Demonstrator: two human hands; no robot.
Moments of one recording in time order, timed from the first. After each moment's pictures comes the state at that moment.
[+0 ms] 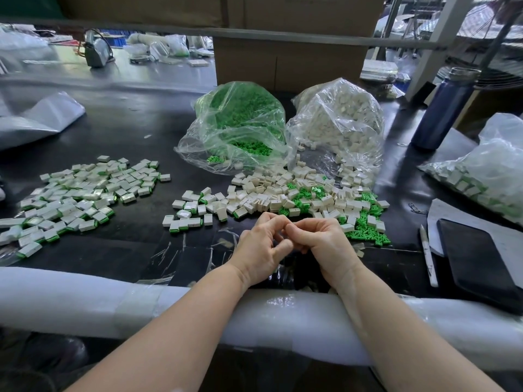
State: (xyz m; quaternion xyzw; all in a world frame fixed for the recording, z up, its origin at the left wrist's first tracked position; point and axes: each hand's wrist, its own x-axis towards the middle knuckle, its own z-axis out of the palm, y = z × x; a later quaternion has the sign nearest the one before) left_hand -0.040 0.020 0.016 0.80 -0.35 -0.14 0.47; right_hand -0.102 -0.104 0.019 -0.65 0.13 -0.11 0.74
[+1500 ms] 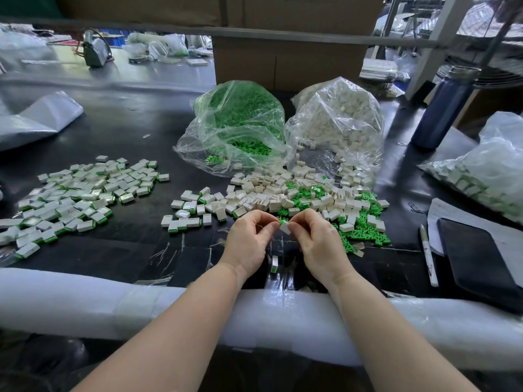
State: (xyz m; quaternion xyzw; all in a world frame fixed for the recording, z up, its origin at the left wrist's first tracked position) left_hand -0.029 0.019 0.009 0.77 -0.23 -0.09 0.59; right_hand -0.096 -0.101 0.009 -0.87 0.14 -0.21 0.43
